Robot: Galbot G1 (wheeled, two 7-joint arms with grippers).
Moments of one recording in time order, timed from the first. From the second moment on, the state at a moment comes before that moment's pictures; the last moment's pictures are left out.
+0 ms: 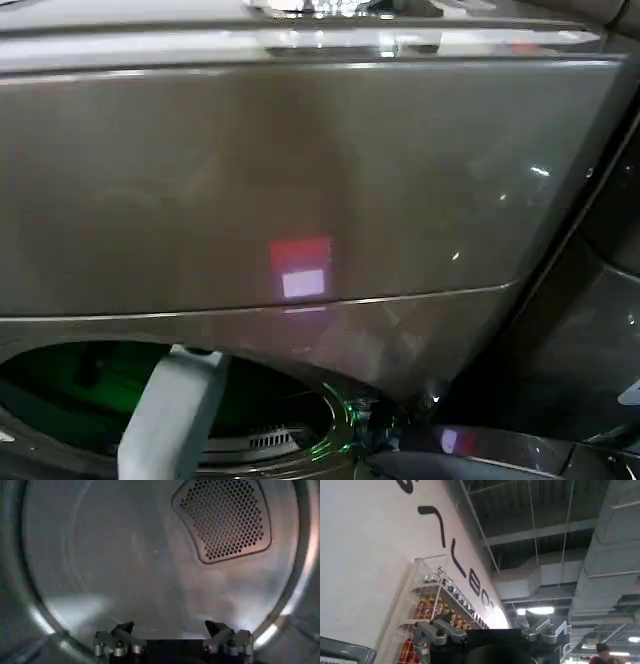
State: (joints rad) left arm 0.38 -1.45 -0.19 -1.15 -0.25 0.39 -0.28; right arm -1.89 0.94 2.60 1.97 0.90 -0.36 0.08
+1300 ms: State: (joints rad) left arm -0.01 -1.40 0.04 -0.54 -0.15 0.20 0.46; right arm -1.87 0.96 2.58 1.99 0.91 -0.36 0.07
